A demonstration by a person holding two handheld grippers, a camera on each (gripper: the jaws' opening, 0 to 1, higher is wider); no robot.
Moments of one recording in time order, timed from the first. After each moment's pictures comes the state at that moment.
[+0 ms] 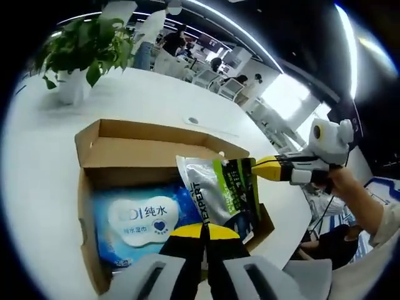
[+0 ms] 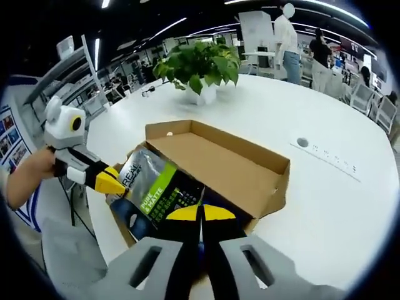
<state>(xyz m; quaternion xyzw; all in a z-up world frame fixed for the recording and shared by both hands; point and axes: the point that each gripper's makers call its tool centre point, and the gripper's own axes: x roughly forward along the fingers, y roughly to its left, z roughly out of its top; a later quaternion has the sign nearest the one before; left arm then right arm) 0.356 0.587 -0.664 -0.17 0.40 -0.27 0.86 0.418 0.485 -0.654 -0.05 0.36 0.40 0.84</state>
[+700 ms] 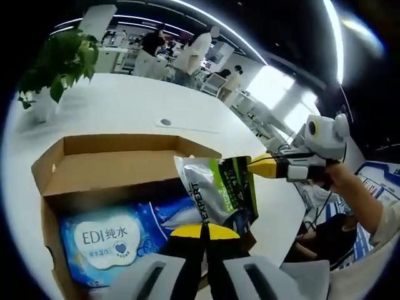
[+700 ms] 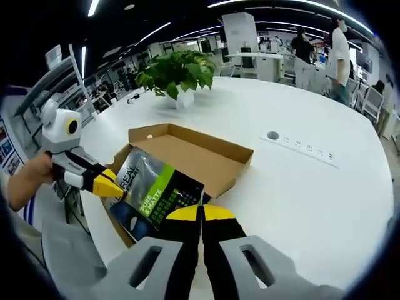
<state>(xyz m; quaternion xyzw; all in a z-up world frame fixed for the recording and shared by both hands) 0.369 0.523 -0.655 -0.14 0.40 -0.32 0.85 0.423 0.418 -0.644 -0.03 0.36 0.36 0.86</state>
